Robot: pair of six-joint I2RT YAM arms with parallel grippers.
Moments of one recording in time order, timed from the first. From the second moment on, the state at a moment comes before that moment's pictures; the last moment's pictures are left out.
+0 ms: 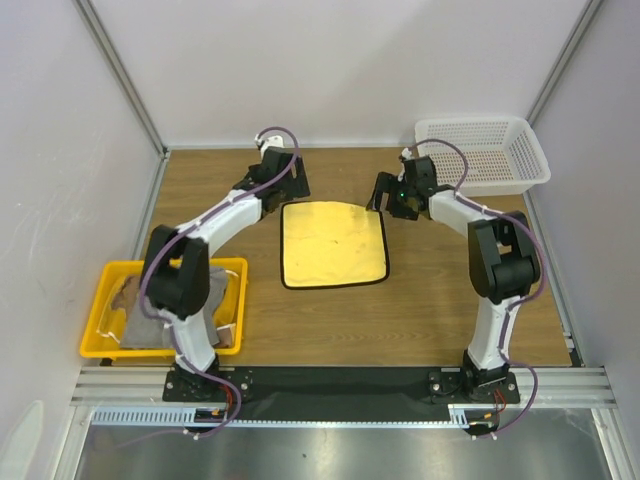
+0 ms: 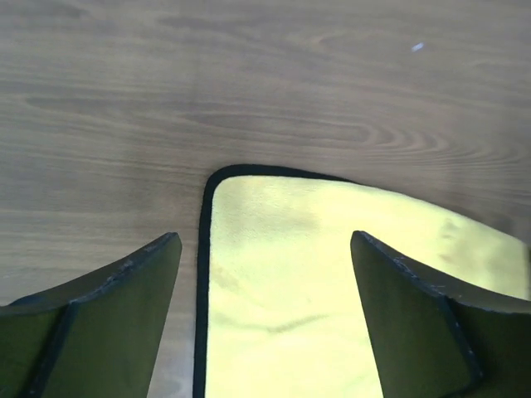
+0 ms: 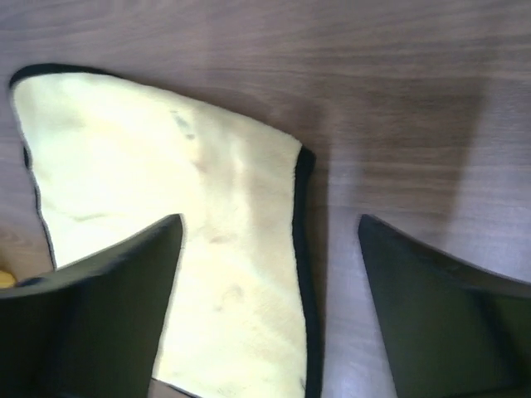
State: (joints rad) left arm -0.42 1.89 1.42 -0.24 -0.30 -0.46; right arm 0.28 1.98 1.35 -0.18 -0.21 0.45
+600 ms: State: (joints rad) left arm -0.59 1.40 0.82 -0.20 -0.26 -0.63; right arm 0.37 1.52 0.94 -0.16 -0.15 0.55
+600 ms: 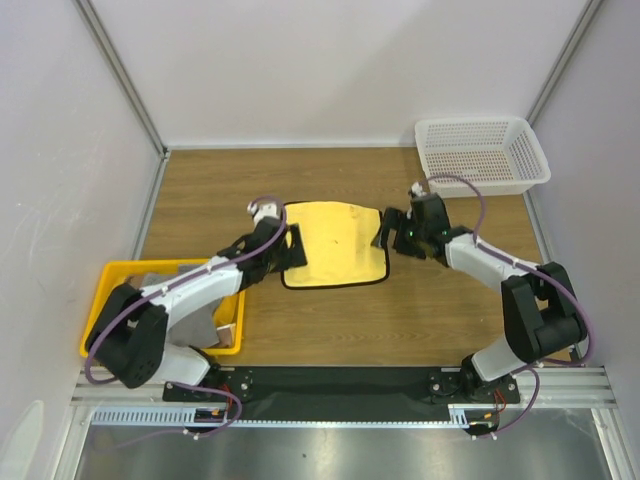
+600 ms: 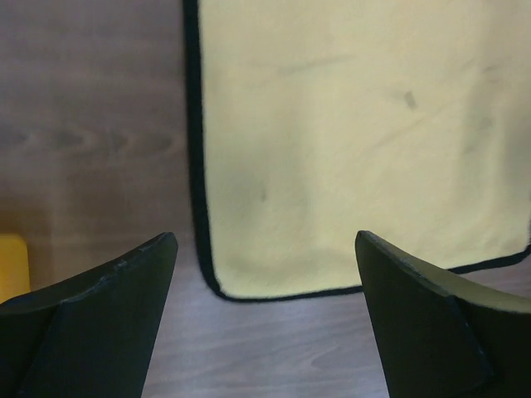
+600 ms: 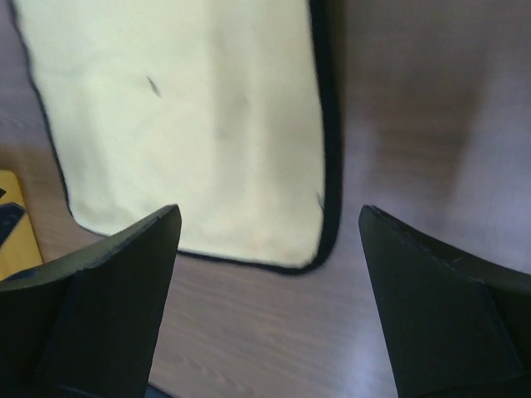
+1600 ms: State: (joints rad) left arm -0.62 1.37 0.58 -0.11 -0.26 -0.92; right arm 0.41 1.46 0.70 -0.10 -0.12 0.75
